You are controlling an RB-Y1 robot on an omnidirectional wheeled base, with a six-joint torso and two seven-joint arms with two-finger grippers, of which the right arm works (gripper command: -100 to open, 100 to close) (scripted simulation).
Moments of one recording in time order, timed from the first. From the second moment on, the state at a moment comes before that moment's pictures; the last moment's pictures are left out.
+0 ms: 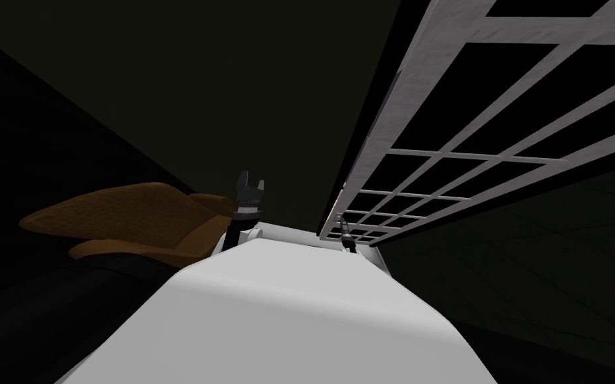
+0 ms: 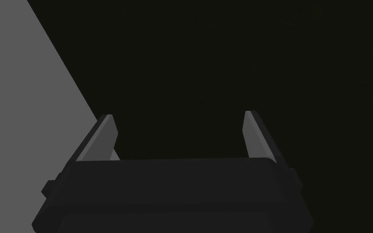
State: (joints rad) arm -0.04 -0.23 0.00 -0.65 -0.02 -0.92 0.13
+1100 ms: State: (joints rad) arm -0.01 -0.26 0.04 -0.68 -0.16 -0.90 -0.13
